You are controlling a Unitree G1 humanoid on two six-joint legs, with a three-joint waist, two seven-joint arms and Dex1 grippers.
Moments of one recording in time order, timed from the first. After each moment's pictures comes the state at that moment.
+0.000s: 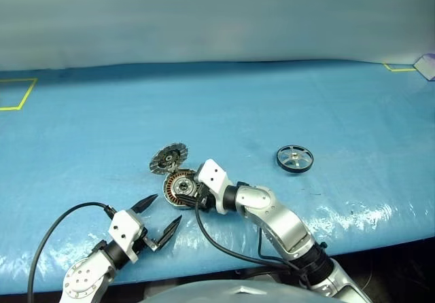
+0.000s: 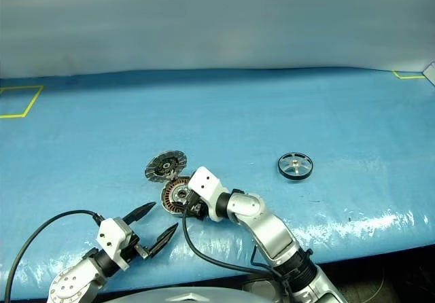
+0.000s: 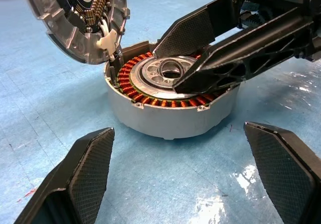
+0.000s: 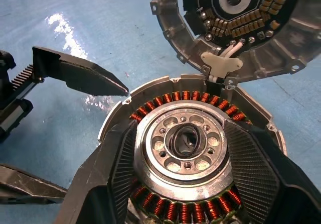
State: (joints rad) left arm 0.57 0.39 -0.03 -0.32 -0.22 -0.14 -0.64; right arm -0.17 -0.18 0.51 -0.29 0.14 0.59 0.58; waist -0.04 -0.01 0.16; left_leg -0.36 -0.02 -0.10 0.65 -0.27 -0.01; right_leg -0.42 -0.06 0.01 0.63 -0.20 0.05
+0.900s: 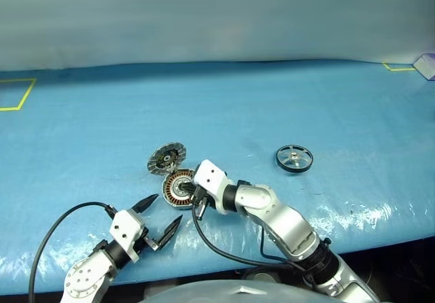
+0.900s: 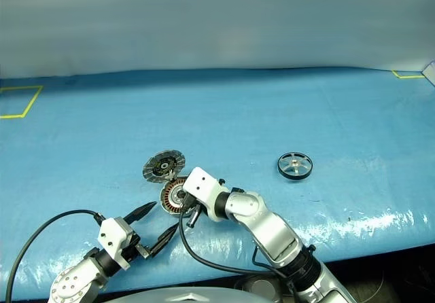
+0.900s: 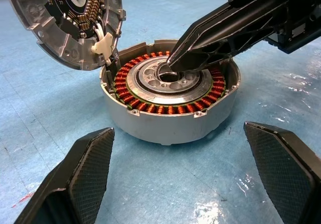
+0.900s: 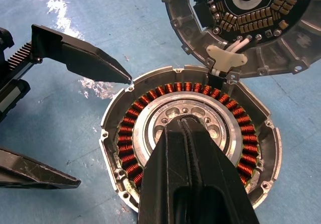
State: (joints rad) left arm 0.58 0.39 -0.03 -0.32 -0.22 -0.14 -0.63; right arm -0.22 -0.24 0.60 -0.37 0.08 0.71 0.55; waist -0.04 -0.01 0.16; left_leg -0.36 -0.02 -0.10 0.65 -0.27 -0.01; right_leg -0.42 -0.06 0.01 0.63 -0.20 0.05
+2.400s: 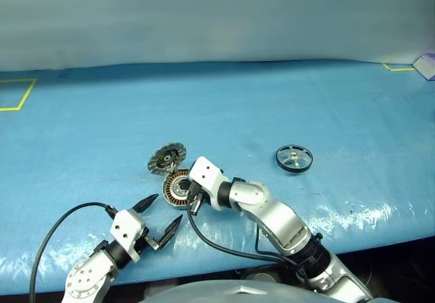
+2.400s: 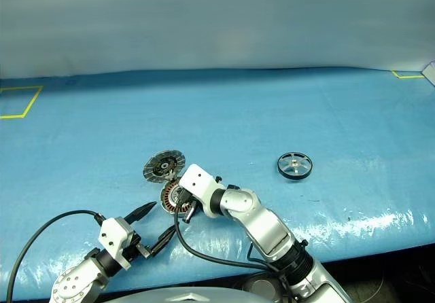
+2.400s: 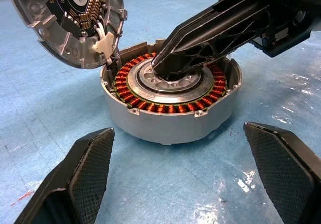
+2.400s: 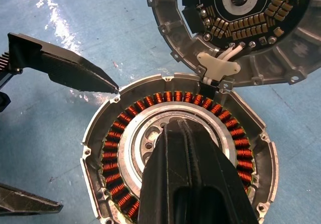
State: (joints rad) left arm 0.58 0.39 -0.04 -0.32 -0.22 -0.14 -0.61; right arm -0.25 -0.19 0.59 -0.30 0.06 0.70 0.51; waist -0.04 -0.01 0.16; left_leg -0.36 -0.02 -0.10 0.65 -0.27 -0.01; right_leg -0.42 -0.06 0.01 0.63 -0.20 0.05
